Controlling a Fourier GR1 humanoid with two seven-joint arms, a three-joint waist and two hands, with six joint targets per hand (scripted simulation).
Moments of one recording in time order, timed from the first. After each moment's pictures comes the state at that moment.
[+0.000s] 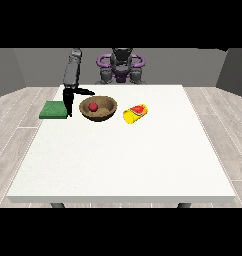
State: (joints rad) left arm -1.00 0.57 0.46 -0.98 0.56 -0.41 0.16; right arm -0.62 -0.29 -0.28 -0.72 -0.15 0.12 -0.40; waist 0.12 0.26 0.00
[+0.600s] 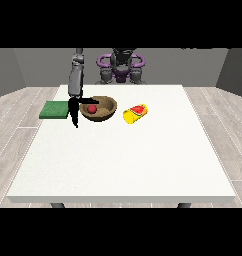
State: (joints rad) left arm -1.04 0.59 0.44 -1.10 0.64 -0.37 0.25; right arm -0.68 -0.29 -0.32 -0.53 -0.16 0.13 -0.54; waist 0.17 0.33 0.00
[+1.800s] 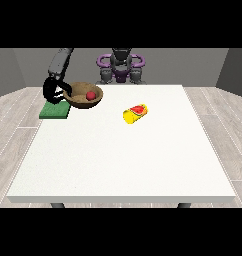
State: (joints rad) left arm -0.92 0.68 0.51 -0.94 0.69 -0.44 0.23; right arm -0.79 -0.45 -0.25 -0.53 -0.08 0.02 -0.08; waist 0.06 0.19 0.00
